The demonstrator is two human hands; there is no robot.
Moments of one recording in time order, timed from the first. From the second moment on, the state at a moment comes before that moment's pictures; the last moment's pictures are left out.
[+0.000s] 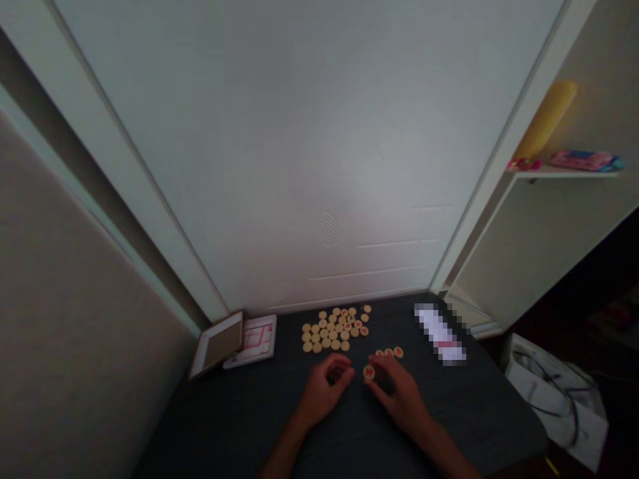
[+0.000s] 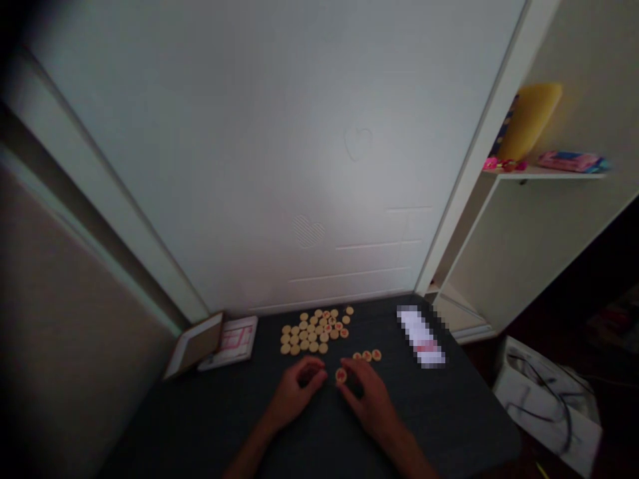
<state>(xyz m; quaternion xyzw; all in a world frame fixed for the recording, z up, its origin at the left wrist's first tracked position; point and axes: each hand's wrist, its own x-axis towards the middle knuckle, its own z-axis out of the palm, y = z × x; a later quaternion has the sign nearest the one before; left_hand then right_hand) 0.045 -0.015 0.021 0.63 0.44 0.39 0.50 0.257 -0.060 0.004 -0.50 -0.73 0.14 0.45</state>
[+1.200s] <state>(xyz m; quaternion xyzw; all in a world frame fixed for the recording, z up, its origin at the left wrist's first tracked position) 0.045 -0.017 0.016 0.70 0.43 0.34 0.46 0.215 -0.051 -0.002 -0.52 -0.54 0.42 0.52</state>
